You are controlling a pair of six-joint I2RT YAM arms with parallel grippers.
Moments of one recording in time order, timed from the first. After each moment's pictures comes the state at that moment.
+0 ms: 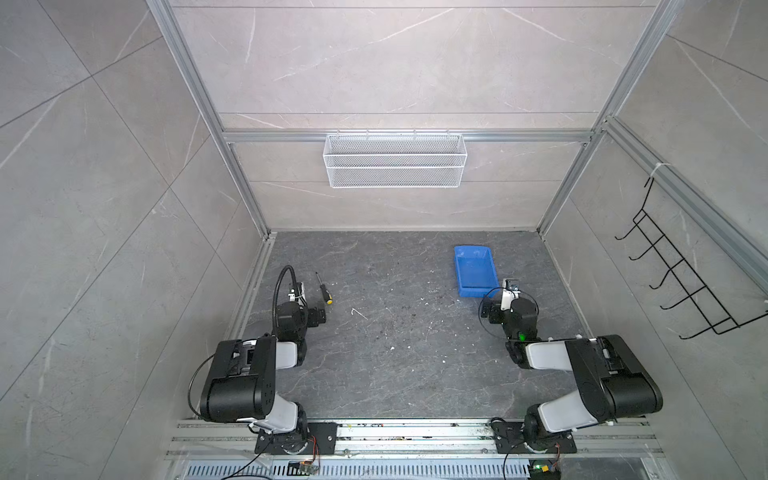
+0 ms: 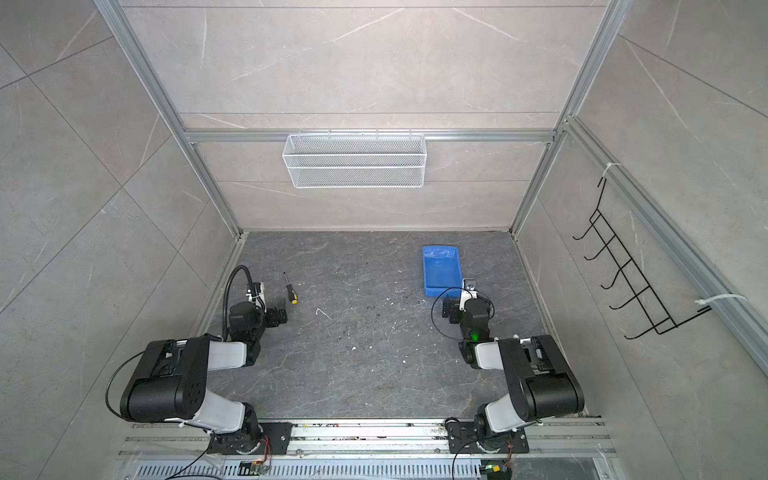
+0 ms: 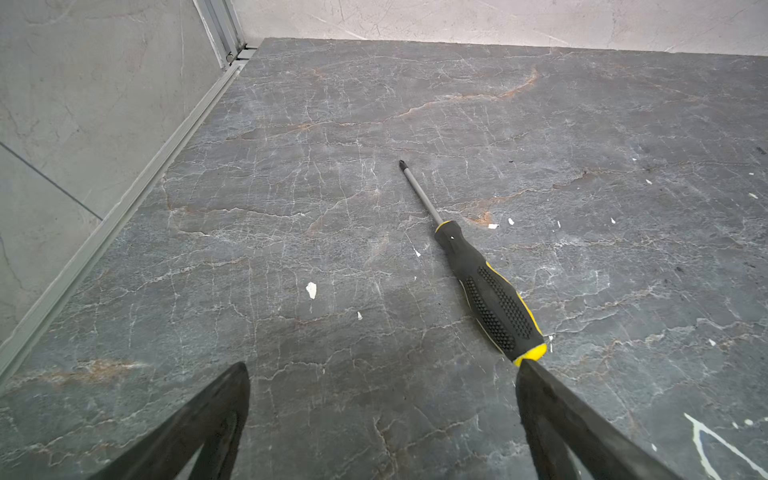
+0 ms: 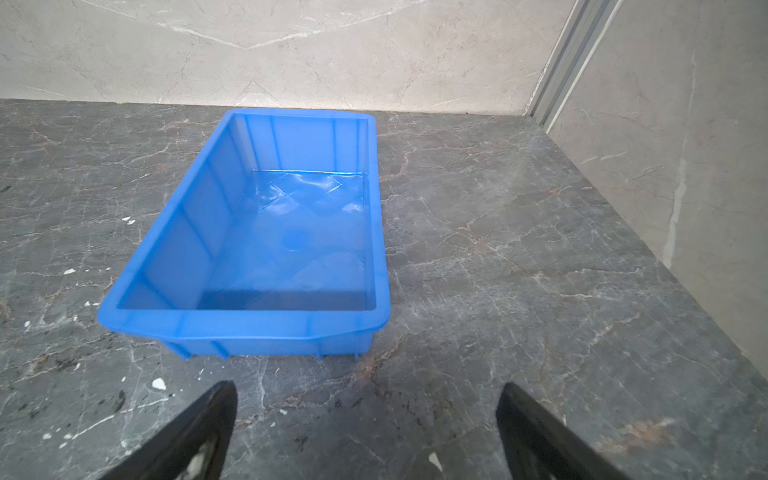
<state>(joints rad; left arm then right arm) 0.05 1.51 0.34 0.71 -0.01 0.01 0.11 1.51 0.33 0.80 0.17 0.00</state>
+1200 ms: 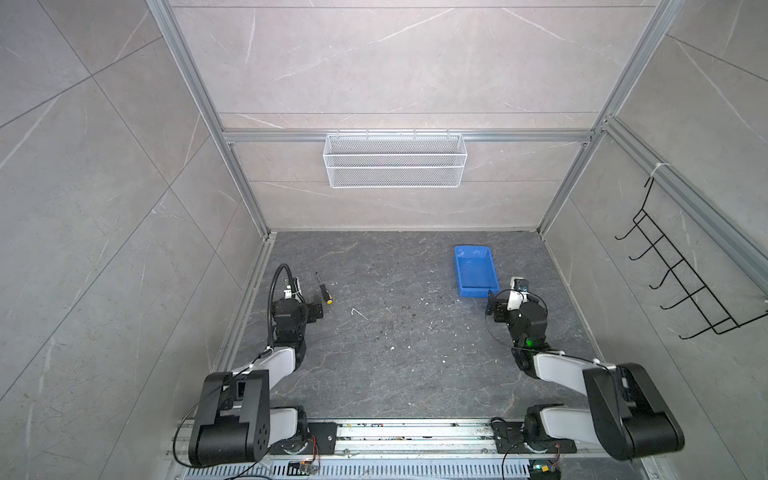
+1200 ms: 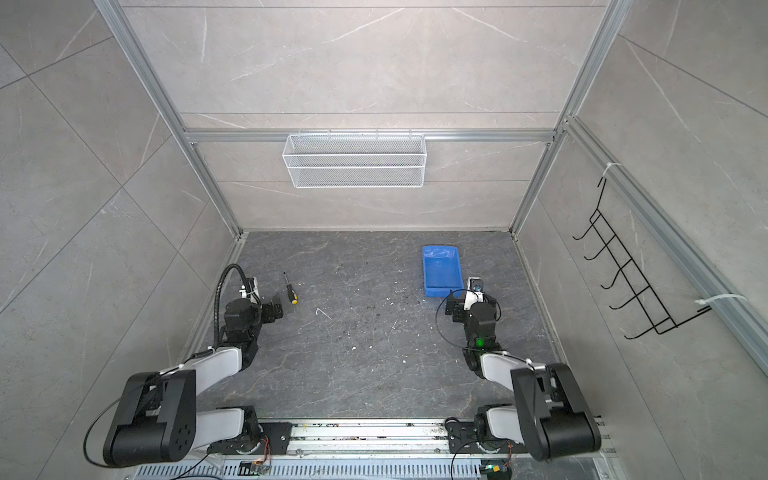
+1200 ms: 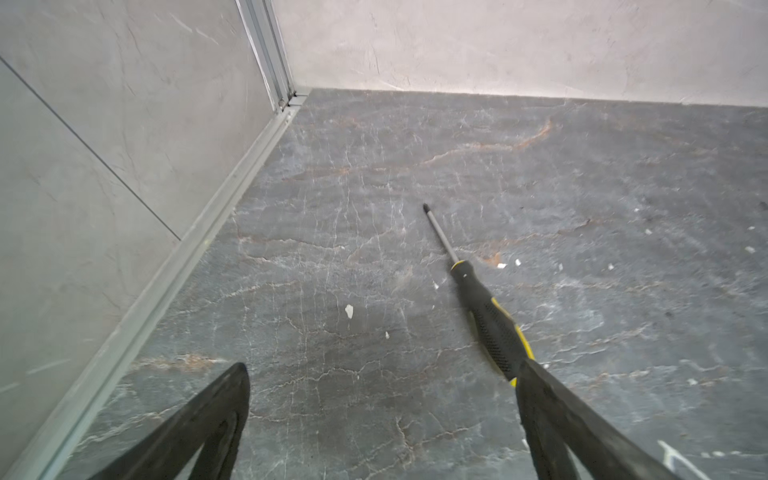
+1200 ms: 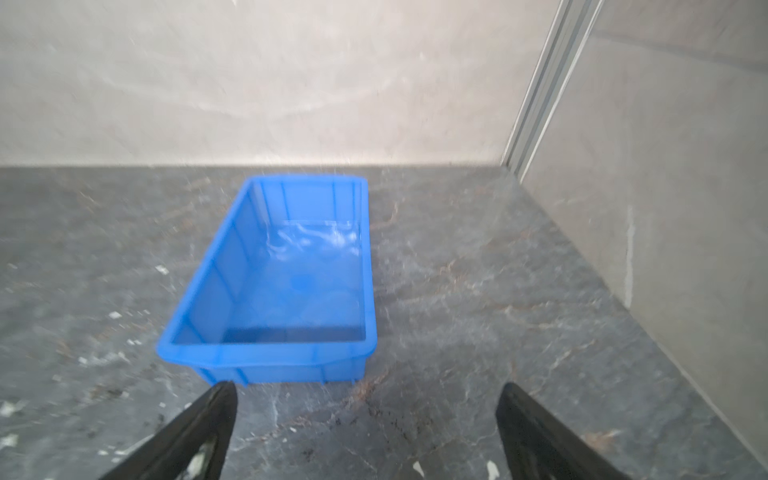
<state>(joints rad) -0.03 1.24 0.40 0.46 -0.18 -0.03 0.11 1.23 0.29 0.73 0.17 0.01</state>
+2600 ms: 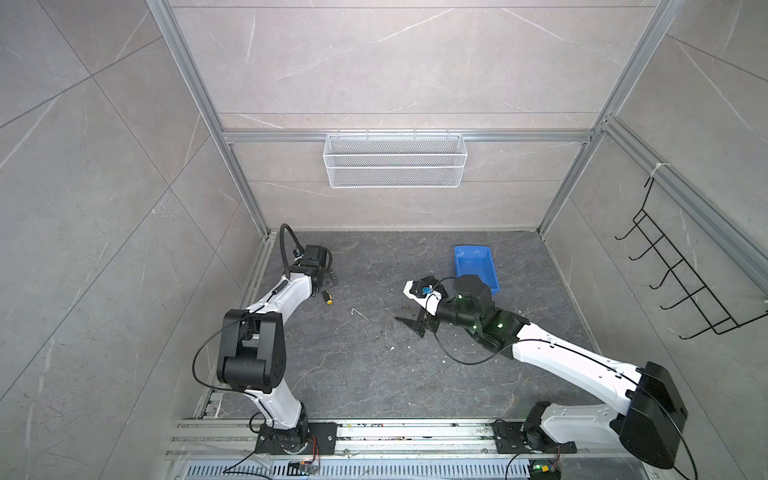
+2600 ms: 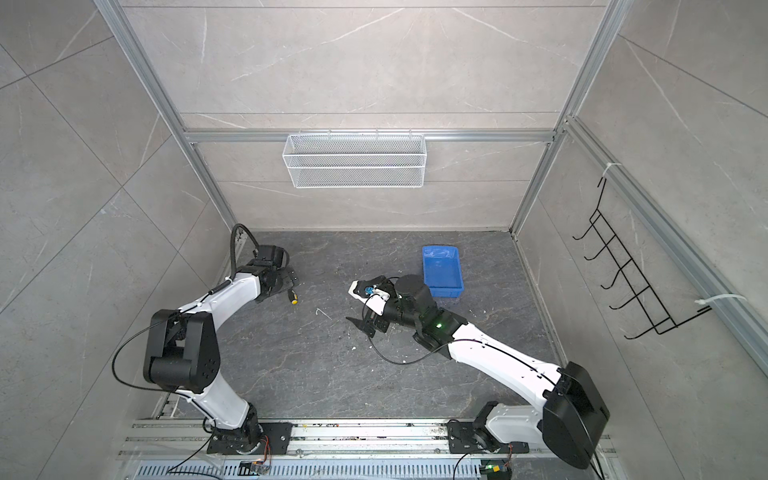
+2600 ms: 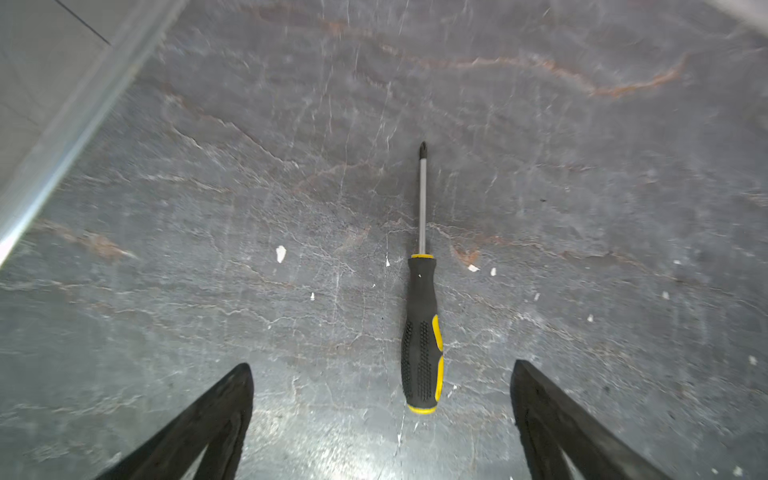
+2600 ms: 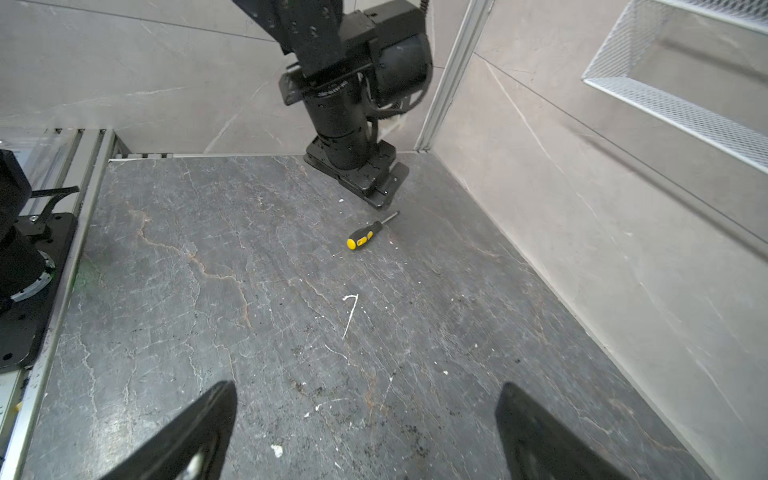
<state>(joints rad) -0.13 1.73 1.19 -0.52 -0.27 -0.57 0.79 1.33 0.93 0.03 -0.28 -0.38</state>
